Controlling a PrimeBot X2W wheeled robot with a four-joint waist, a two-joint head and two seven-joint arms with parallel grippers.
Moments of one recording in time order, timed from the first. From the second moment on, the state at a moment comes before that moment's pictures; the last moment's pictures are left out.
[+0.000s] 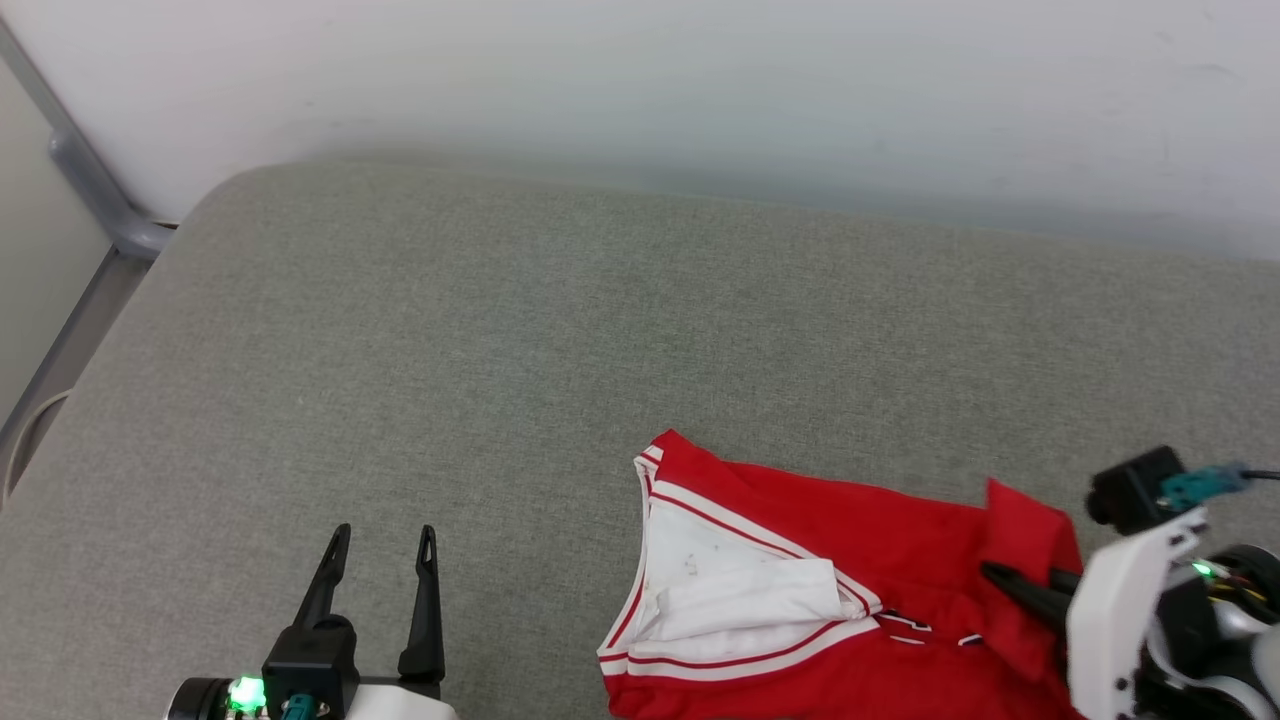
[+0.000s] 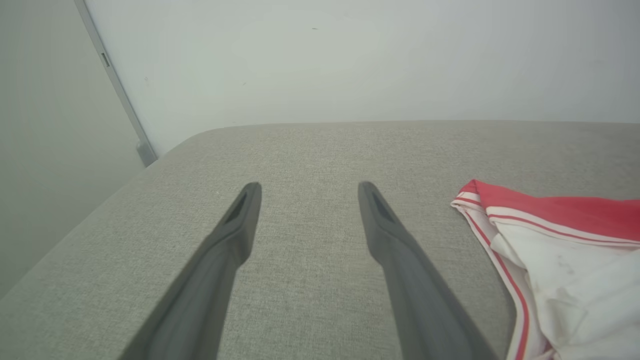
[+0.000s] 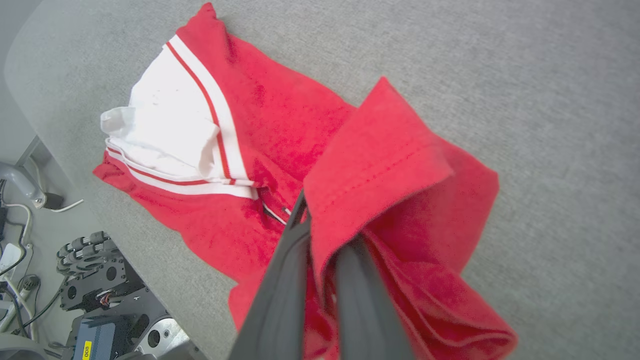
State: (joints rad) left arm 0.09 0.08 -0.06 0.06 -0.03 0.05 -0.26; right arm -0.14 -0.61 0.35 0.02 0.78 0.13 0.56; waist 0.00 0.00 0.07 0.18
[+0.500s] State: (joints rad) left arm 0.05 0.06 -0.08 0.08 -0.03 0.04 -0.26; right arm -0.43 -0.45 0.65 0.13 0.73 0.13 0.56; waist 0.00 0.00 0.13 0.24
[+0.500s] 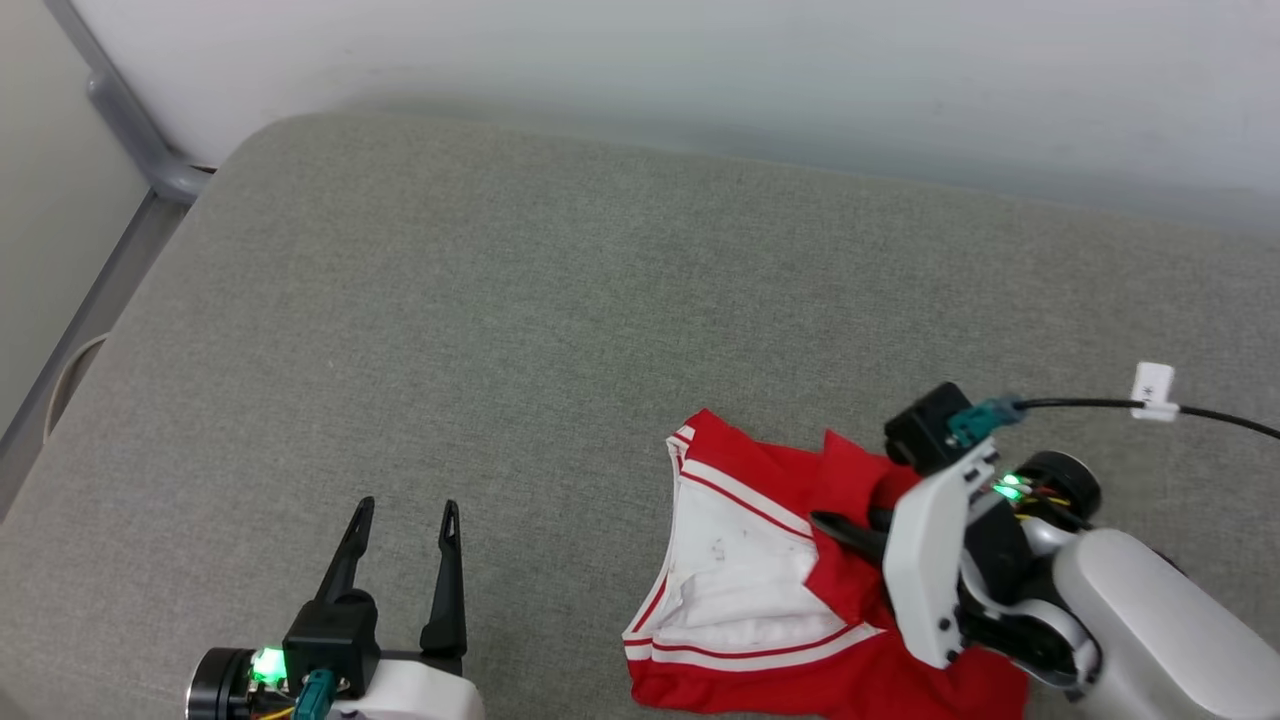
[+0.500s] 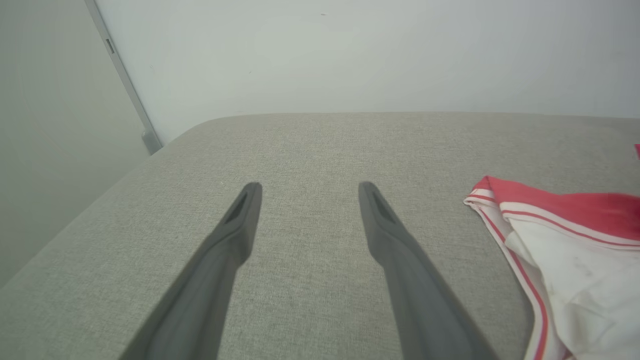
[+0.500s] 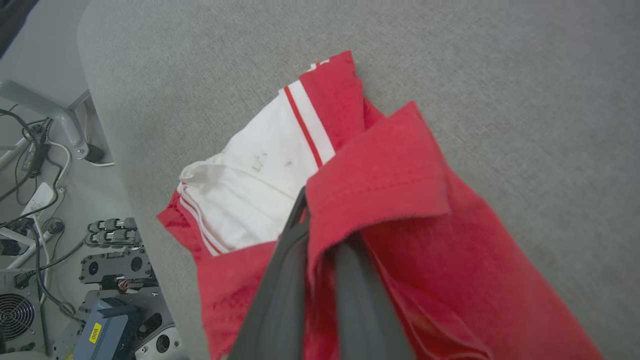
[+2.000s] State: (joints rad) left arm 0.10 0.07 -0.05 0.08 -0.02 0.04 -0.26; right arm -0.30 -0.33 0.25 0.27 0.24 0.13 -0.15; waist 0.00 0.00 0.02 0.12
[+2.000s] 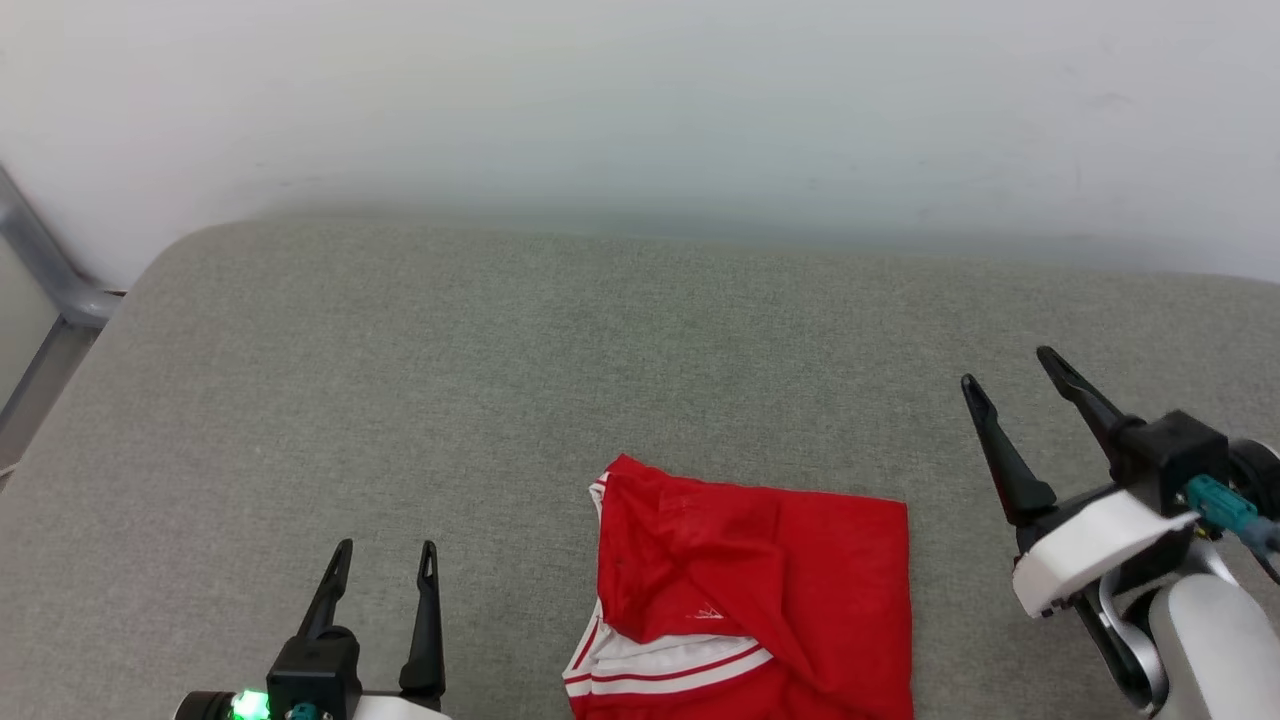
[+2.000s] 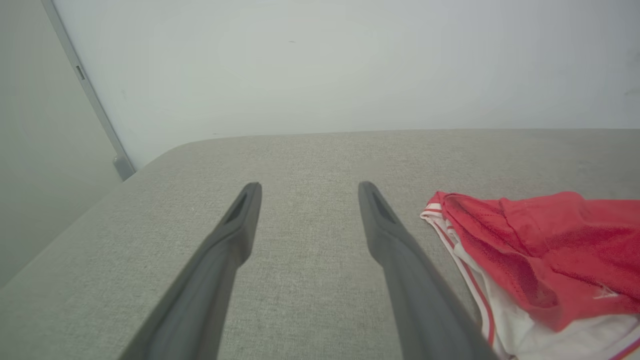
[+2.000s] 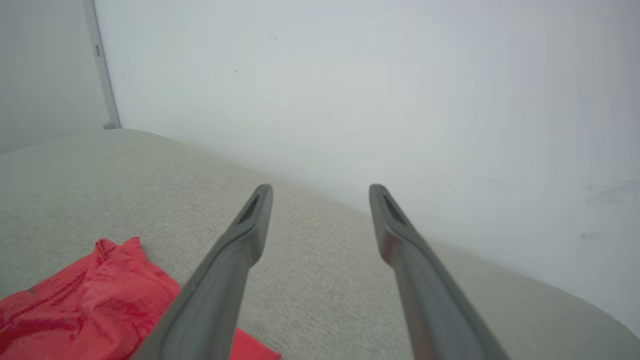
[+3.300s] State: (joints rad) left arm 0.15 0.09 -0.05 0.08 -0.02 0.04 -0.26; right arm 0.06 -0.05 -0.05 -0.01 0.06 0.13 -0.24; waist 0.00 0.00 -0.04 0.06
